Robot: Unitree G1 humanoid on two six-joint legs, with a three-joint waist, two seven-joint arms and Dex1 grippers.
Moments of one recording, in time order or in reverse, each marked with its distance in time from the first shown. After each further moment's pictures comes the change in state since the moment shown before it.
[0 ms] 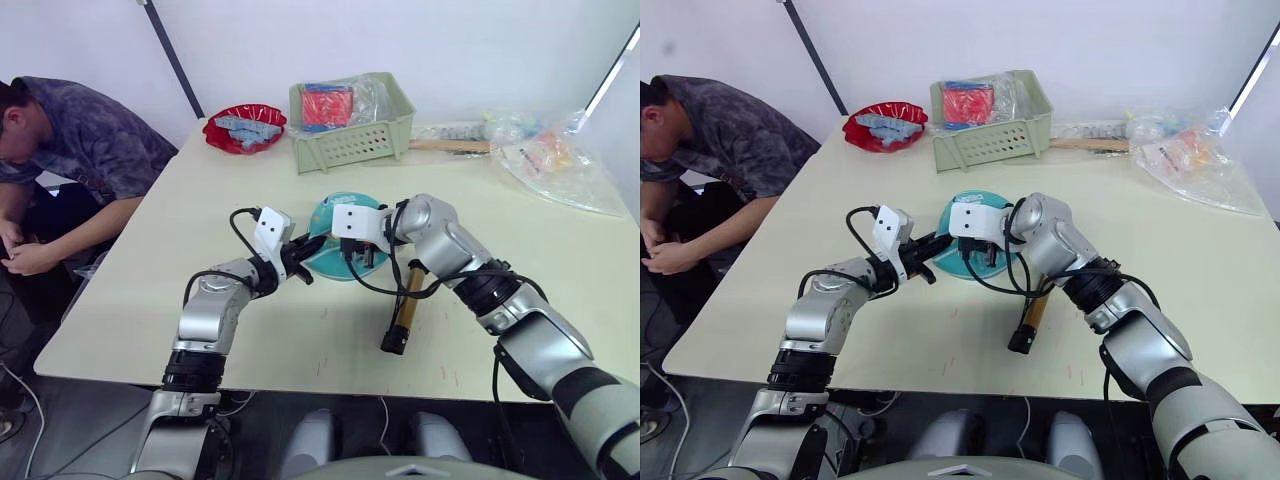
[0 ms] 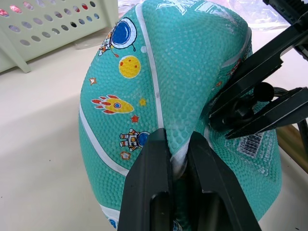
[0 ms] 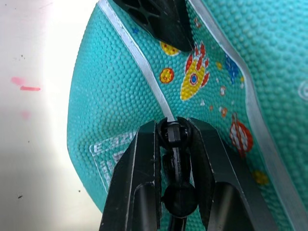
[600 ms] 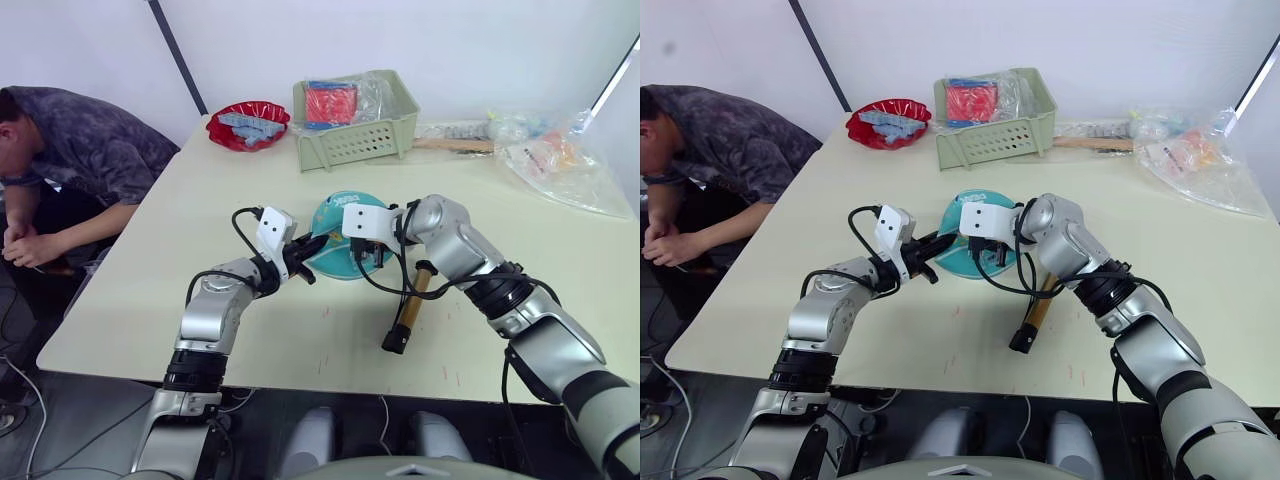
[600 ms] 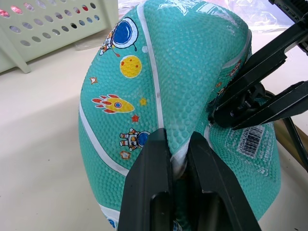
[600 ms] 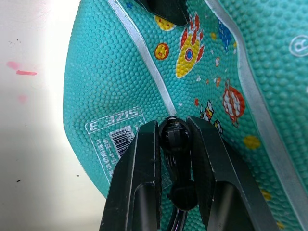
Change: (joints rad) left arm 0.002 -0.001 -0.009 0.000 -0.011 -0.012 0.007; right arm 0.022 -0.035 -0.001 -0.041 0.003 0.017 -0.007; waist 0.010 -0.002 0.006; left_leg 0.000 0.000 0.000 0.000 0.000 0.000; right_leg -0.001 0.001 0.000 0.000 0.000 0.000
